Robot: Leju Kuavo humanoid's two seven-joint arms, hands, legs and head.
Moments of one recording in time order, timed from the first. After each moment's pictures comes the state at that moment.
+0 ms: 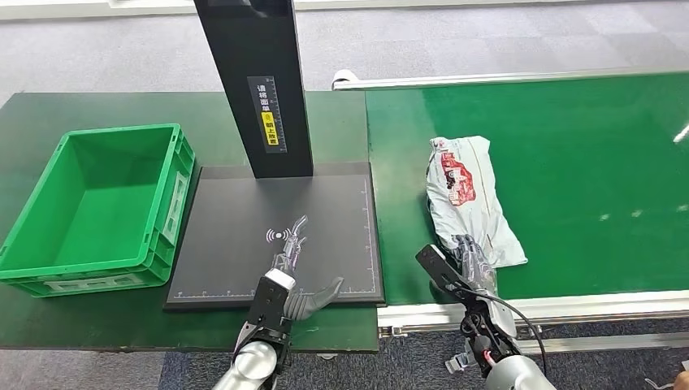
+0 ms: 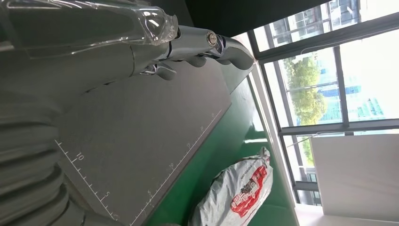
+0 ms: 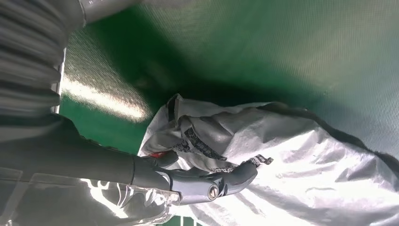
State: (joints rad) left arm -0.22 -0.26 -0.45 -1.02 -0.13 0.21 -0.57; right arm -0.56 0.05 -0.21 -0.29 1.17 -0.45 -0.19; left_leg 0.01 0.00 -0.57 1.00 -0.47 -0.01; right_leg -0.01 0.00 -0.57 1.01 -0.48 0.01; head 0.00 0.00
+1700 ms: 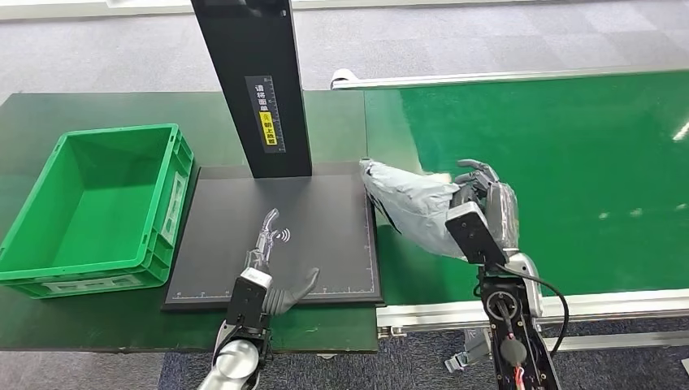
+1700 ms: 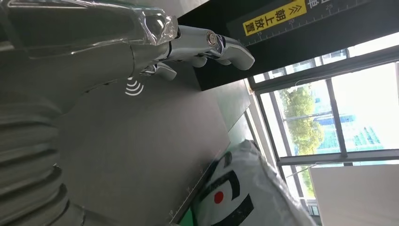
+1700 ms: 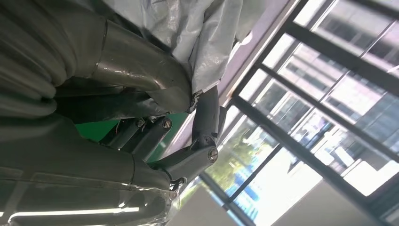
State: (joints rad) left arm -0.18 -0.24 -0.35 -1.12 -0.21 0.25 -0.57; right arm -0.33 0.05 0.11 -1.35 0.64 -0.23 -0.31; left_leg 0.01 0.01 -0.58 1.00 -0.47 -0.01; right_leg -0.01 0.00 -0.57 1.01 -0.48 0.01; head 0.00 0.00
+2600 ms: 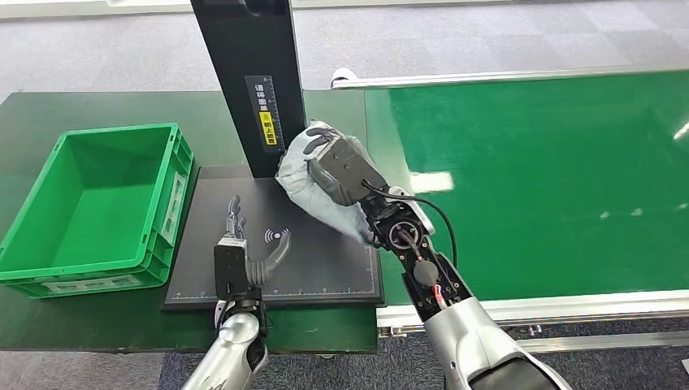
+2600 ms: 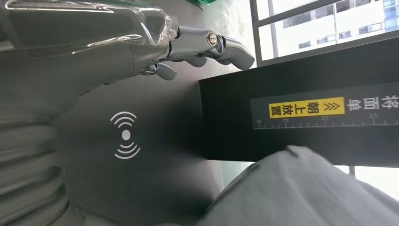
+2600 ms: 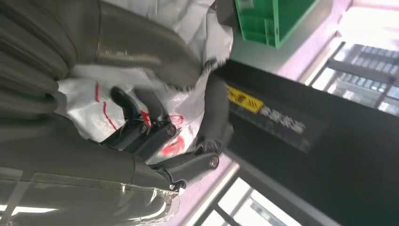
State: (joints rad) left arm -0.33 -0.28 -0.27 -0.93 -0.01 0.49 -0.63; right arm -0.74 0.25 0.43 -0.83 0.37 -0.01 -0.23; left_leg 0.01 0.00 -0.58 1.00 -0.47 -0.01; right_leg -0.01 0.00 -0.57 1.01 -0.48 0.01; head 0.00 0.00
